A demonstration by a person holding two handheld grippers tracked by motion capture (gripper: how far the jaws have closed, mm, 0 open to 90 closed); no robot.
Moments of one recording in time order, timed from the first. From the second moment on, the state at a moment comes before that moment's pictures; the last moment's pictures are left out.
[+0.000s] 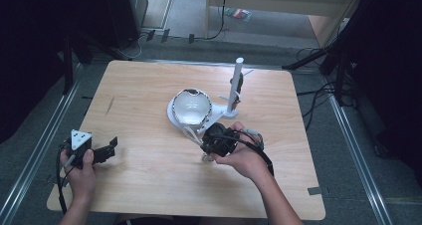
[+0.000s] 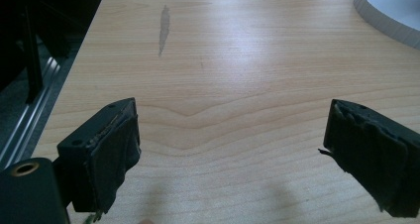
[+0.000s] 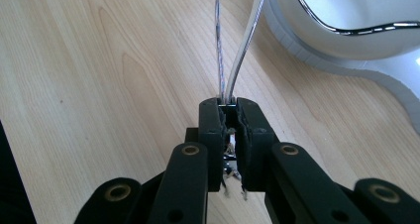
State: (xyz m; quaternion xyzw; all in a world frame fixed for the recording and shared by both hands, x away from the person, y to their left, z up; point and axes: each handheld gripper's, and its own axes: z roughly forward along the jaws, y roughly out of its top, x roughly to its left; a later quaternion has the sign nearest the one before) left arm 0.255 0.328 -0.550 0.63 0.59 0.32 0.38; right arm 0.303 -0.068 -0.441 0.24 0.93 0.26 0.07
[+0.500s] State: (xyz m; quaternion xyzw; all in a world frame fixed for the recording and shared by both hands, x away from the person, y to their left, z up) left arm 0.255 0.327 -0.550 0.63 0.59 0.33 0.37; right arm 0.292 -0.085 -0.443 0.28 0.89 0.34 0.09
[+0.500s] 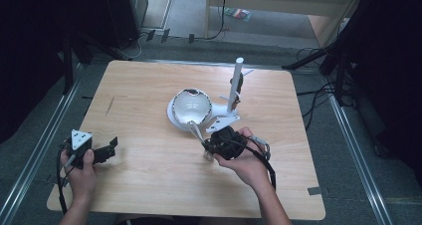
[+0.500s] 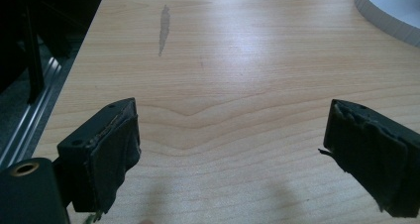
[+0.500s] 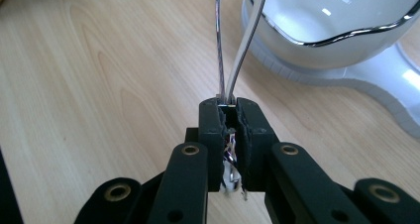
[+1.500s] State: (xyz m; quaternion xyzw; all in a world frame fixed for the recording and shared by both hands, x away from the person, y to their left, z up) left arm 0.255 0.326 -0.550 0.64 0.59 0.33 0.37; right arm 0.295 -0.119 -0.438 0.39 0.79 0.43 0.20
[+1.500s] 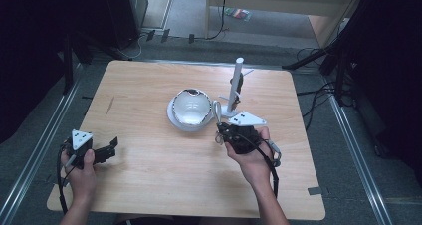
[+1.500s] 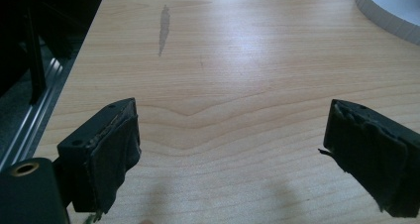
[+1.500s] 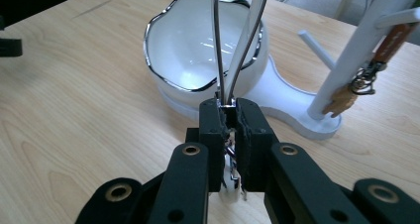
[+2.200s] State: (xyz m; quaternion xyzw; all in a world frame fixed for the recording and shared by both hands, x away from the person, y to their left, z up) left arm 0.255 0.326 -0.550 0.64 0.59 0.33 0.37; right arm 0.310 -0.143 -0.441 0.44 0.75 0.43 0.24
